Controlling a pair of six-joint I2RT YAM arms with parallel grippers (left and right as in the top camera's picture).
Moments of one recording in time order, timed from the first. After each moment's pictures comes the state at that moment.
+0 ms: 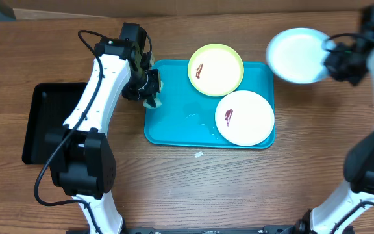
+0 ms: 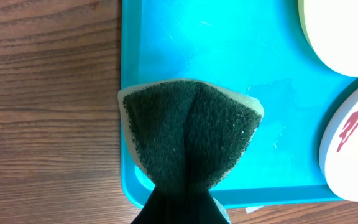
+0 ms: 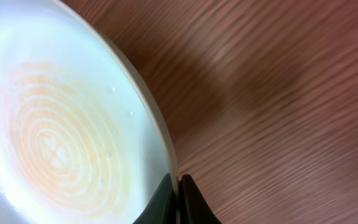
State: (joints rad) left arm -0.17 1.98 1.72 -1.19 0.17 -0.25; right arm -0.28 1.96 1.86 -1.20 -0.11 0.50
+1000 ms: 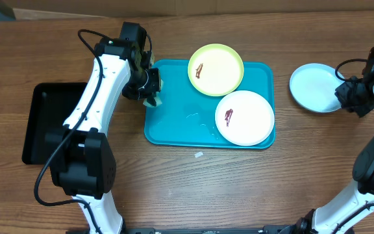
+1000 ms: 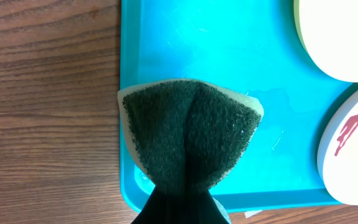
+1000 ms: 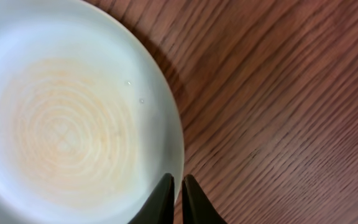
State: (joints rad) left arm -0.17 1.98 1.72 -1.17 0.17 -0.25; right arm -0.40 1.96 1.50 -0.93 0.03 0.57
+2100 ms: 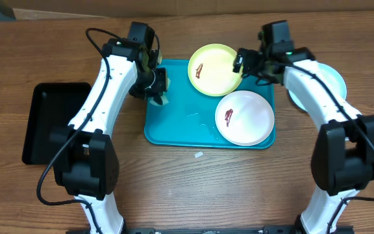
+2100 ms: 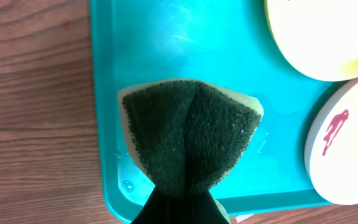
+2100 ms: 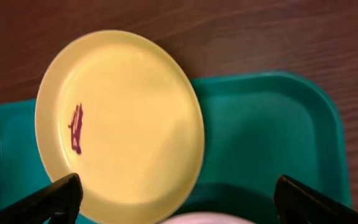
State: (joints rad) left arm -0.22 1.98 1.72 -1.14 0.17 -0.26; right arm 0.20 1.98 1.55 -0.59 -0.11 0.44
